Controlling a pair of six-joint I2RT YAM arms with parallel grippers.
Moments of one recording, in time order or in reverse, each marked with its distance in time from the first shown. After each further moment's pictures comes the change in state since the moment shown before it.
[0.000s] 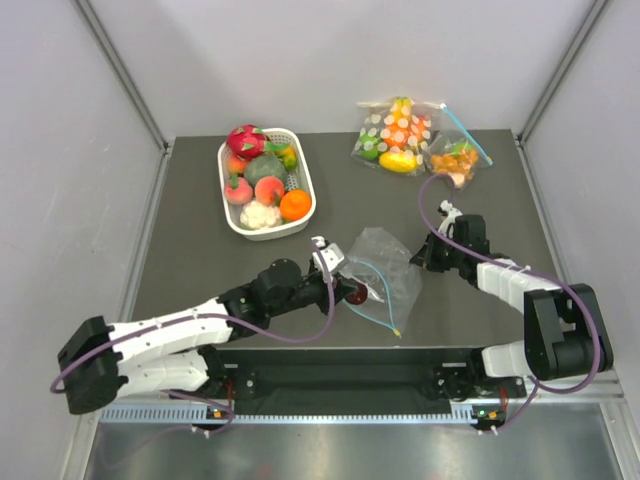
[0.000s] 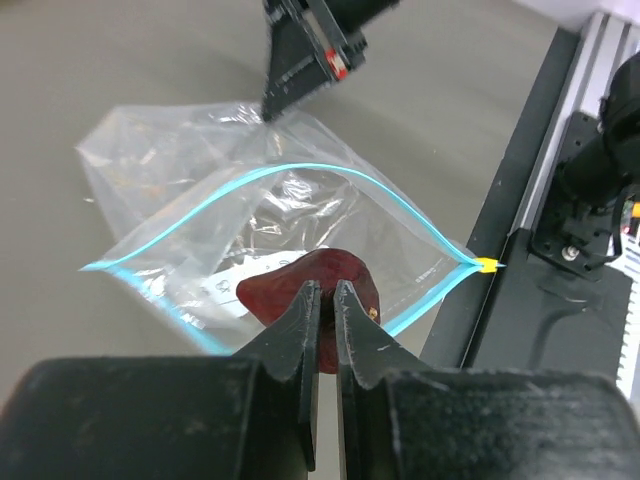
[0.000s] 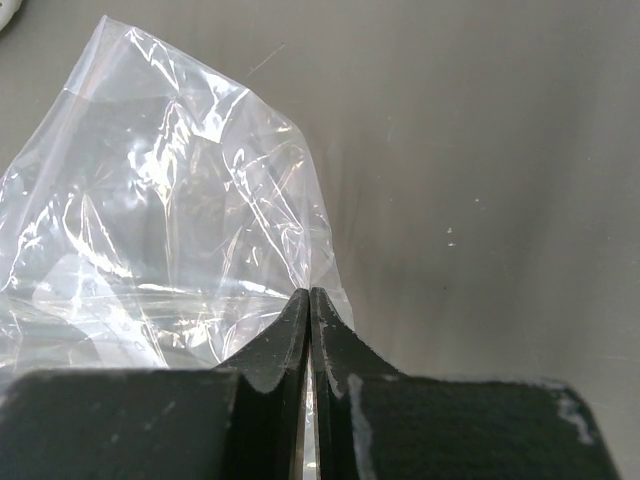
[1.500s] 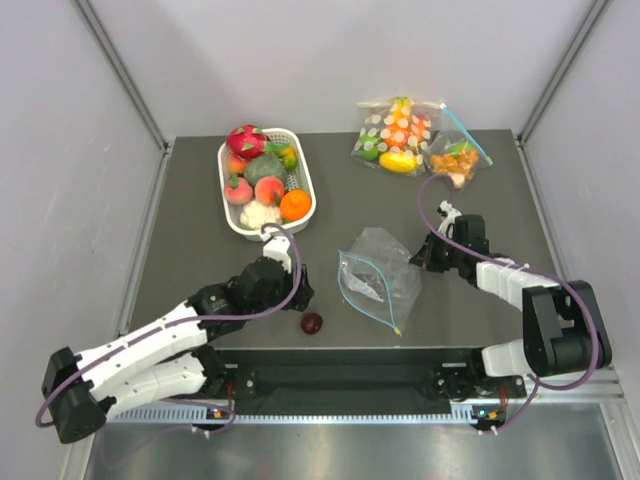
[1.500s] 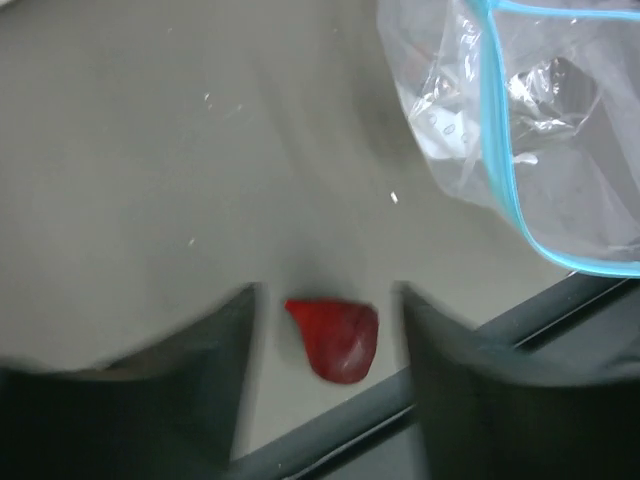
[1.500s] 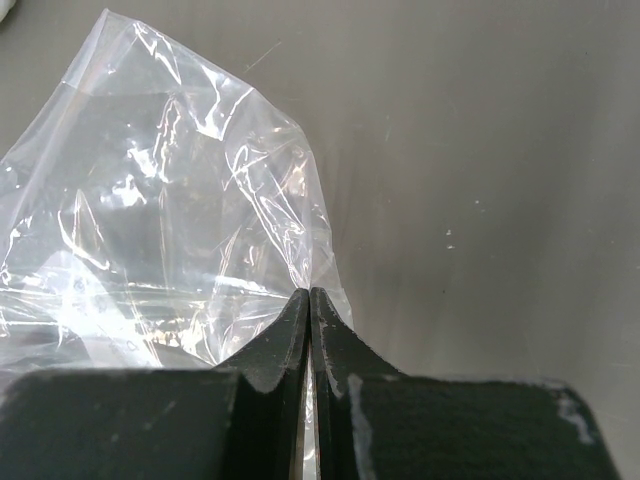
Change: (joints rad) left arm 0.158 -0.168 0.061 -0.622 -0.280 -0.377; right arm -0.004 0.021 0.000 0.011 -0.011 -0.003
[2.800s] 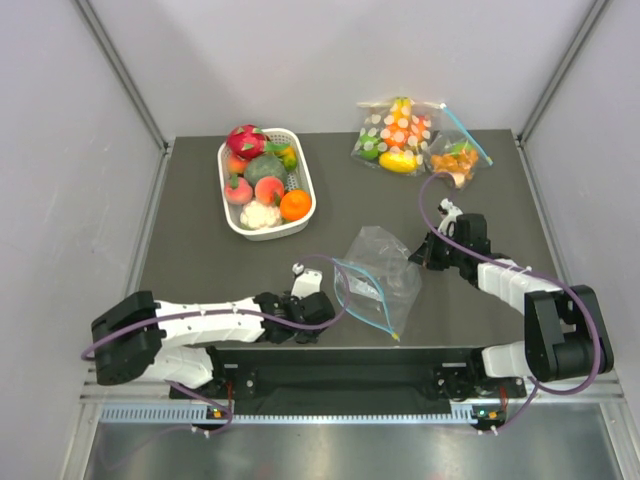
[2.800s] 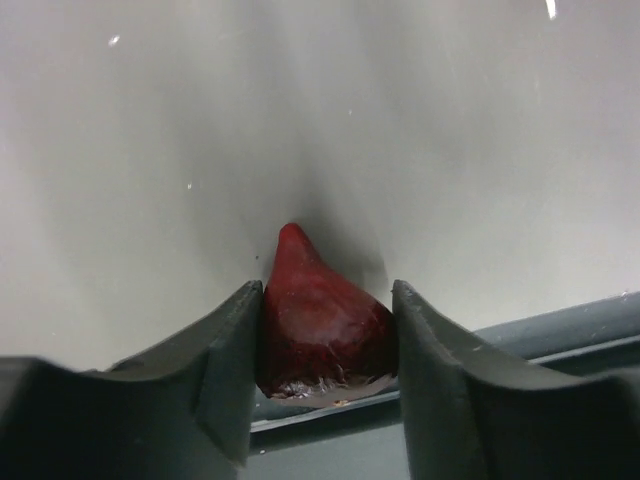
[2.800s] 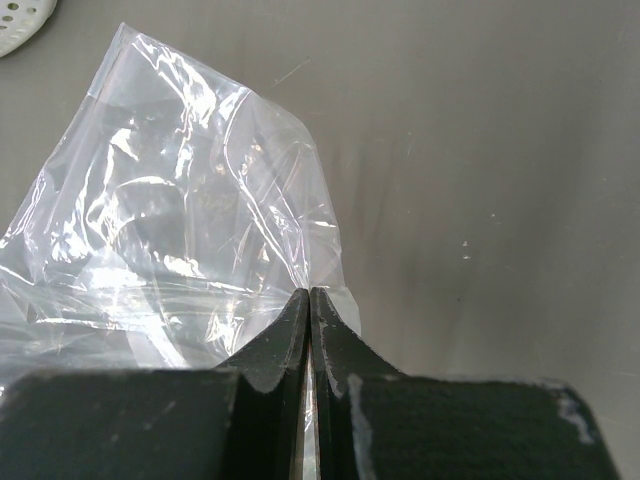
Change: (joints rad) left arm -0.294 0.383 -0.013 -0.130 -0.188 -0.383; right arm 0.000 -0.027 0.000 0.013 -0.021 0.000
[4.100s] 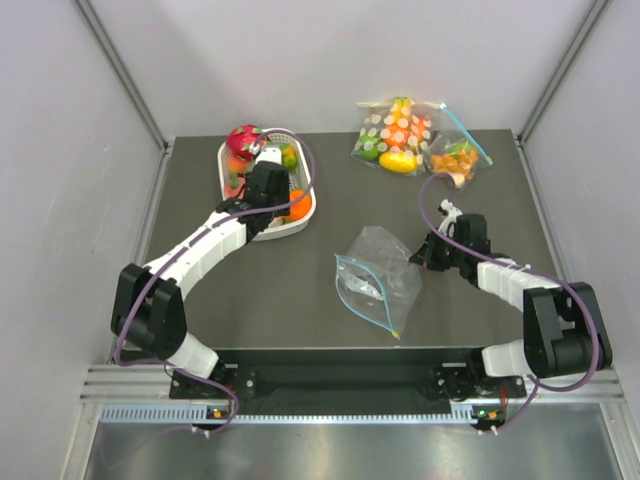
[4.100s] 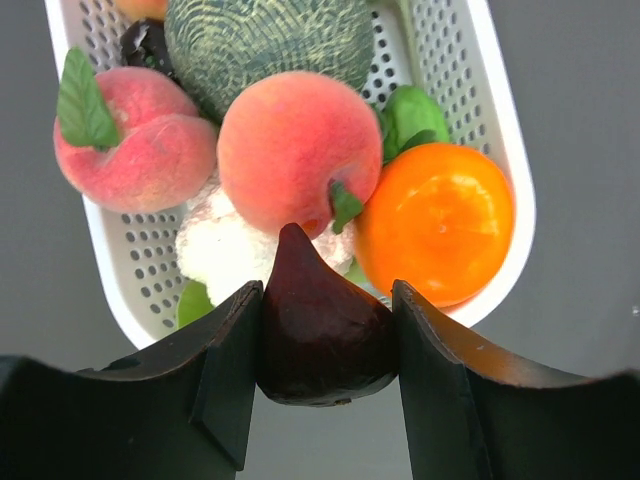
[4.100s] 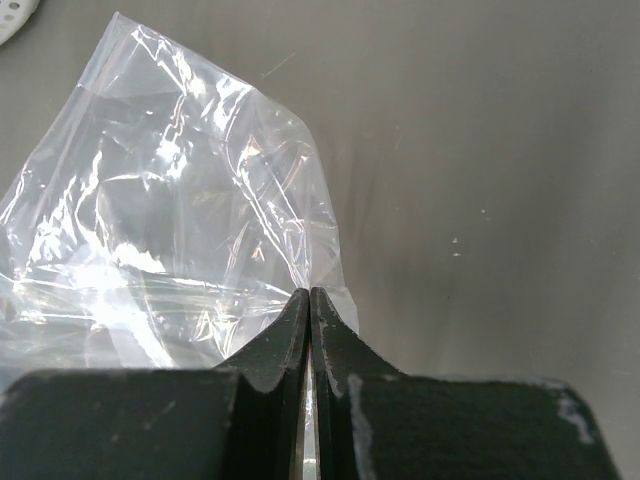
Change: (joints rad) left arm 0.725 0.227 0.548 0.201 -0.014 0.624; right arm -0.007 0.014 0.000 -0.001 -0.001 -0.006
